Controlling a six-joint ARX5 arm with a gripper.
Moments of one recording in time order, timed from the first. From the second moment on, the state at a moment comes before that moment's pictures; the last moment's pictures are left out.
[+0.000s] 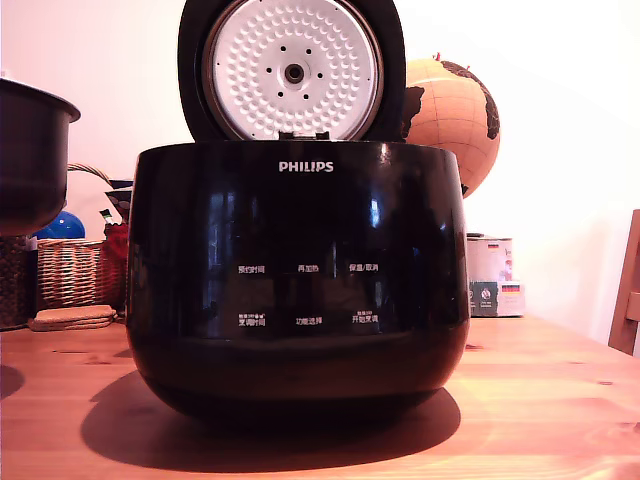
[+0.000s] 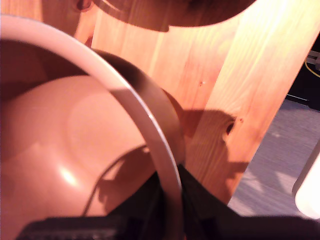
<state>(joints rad) -0.33 1.23 1.31 -1.37 -0.12 0.94</state>
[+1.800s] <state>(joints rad) -0.71 1.32 1.54 -1.26 0.15 0.86</state>
